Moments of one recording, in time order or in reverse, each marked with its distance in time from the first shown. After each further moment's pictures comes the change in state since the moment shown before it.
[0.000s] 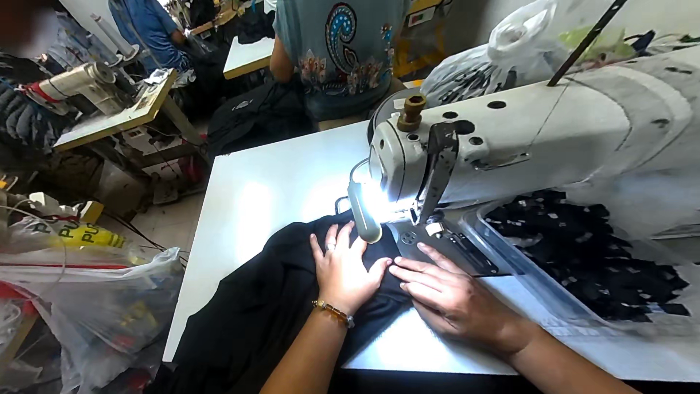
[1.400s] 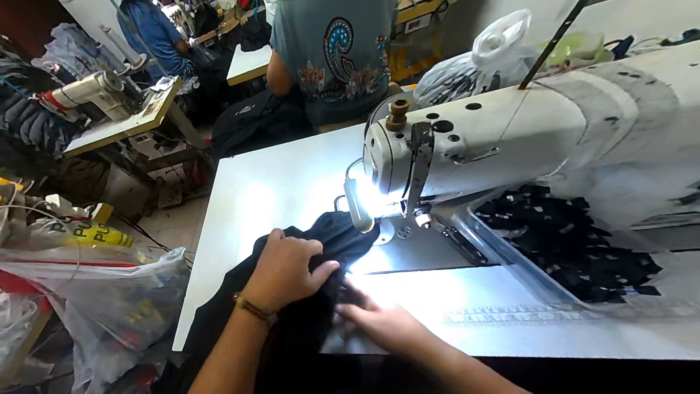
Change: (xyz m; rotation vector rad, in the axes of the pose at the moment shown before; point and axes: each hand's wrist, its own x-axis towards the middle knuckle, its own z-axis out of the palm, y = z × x) left_hand -0.024 -0.064 -0.107 0.117 -0.034 0.406; right_hand 0.080 -0.102 0.018 1.155 -0.342 1.070
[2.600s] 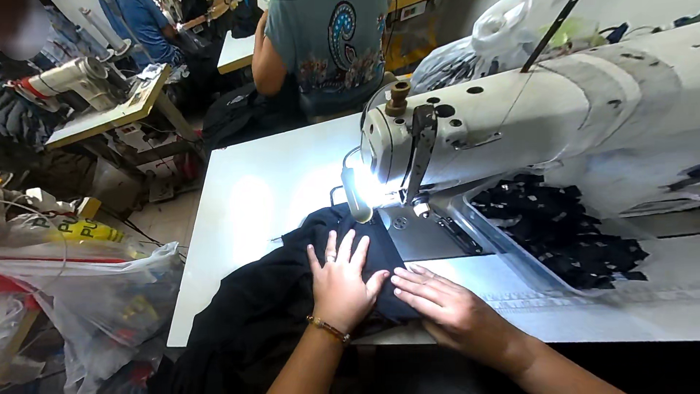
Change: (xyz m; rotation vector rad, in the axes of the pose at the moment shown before) left_hand 0.012 0.084 0.098 -0.026 -0.077 -0.372; right_hand -0.042 0.075 -0.091 -1.149 0.357 -1.020
